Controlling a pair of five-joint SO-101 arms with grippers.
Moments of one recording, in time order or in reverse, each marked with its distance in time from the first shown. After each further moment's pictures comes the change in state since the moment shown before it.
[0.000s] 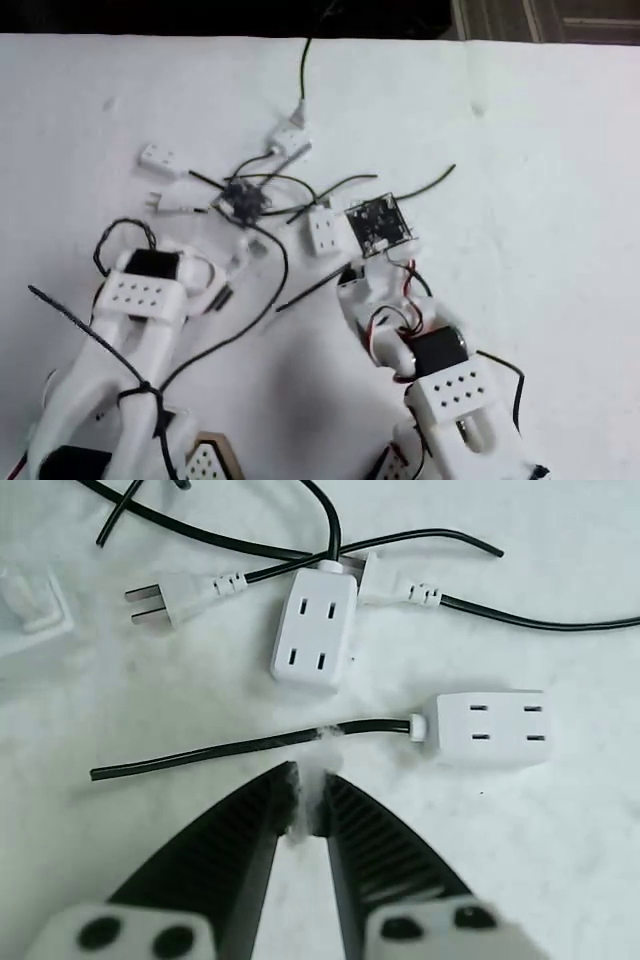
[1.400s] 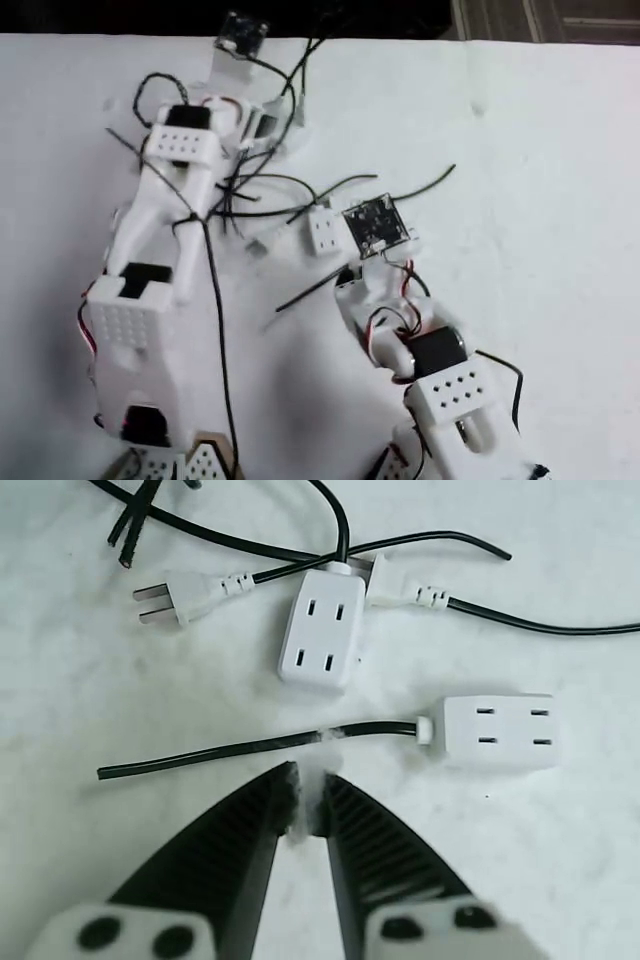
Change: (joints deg) left arm -1.8 63.7 -78.5 -10.7 14.1; right arm -0.7 0.0 0.0 -0.1 0.0
